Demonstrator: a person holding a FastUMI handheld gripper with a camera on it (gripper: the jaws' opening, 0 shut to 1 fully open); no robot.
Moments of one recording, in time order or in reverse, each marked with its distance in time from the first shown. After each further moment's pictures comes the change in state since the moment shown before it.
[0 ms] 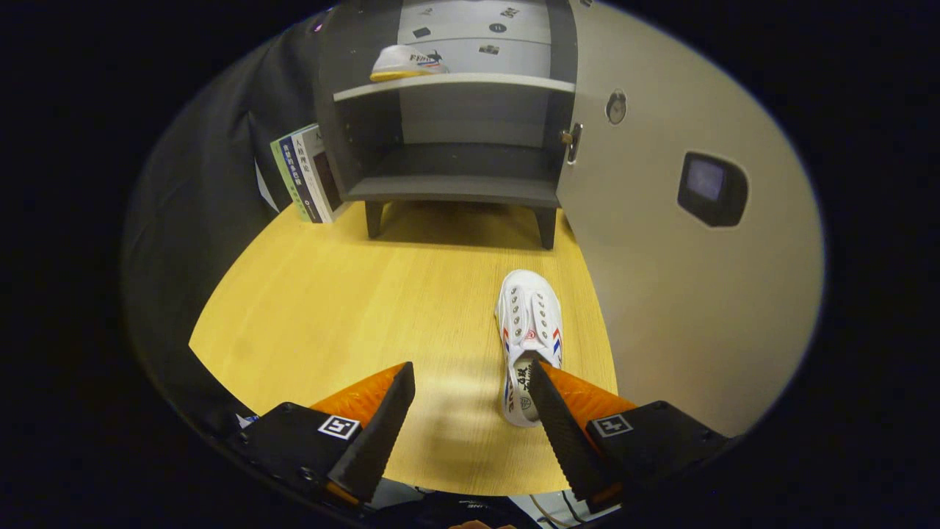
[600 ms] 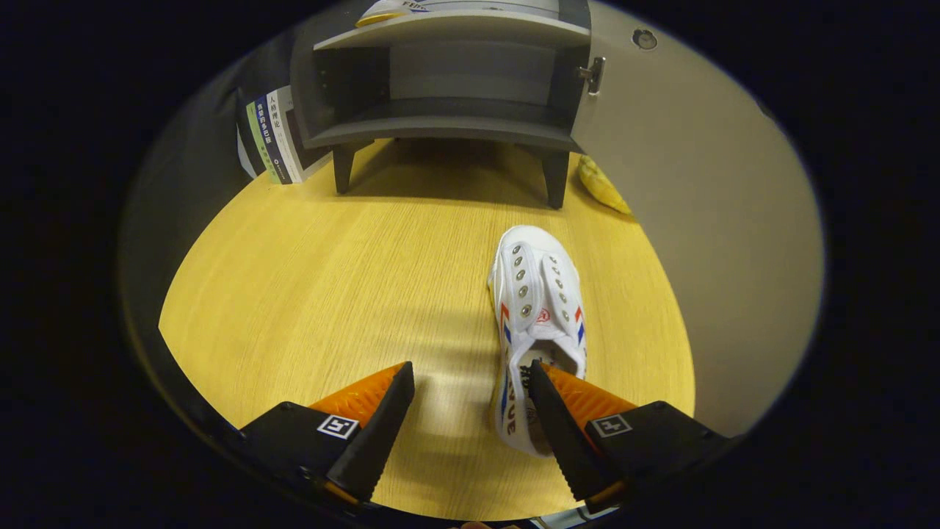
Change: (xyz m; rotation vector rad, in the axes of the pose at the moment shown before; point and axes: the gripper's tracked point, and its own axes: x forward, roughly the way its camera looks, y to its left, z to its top) arm 0.078 -0.009 -0.038 -0.020 0.078 -0.032
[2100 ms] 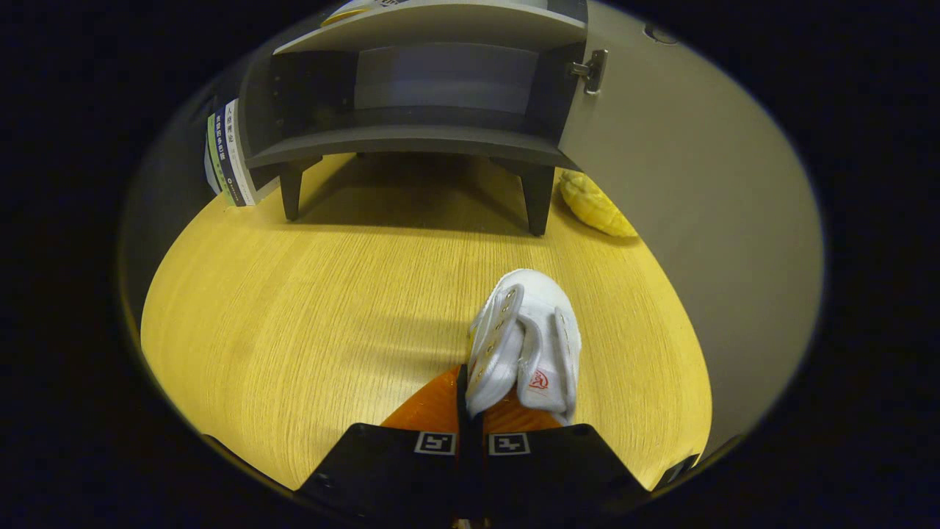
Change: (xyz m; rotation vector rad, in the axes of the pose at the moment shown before) arm 0.038 -0.023 0.060 0.002 -0.115 -0.120
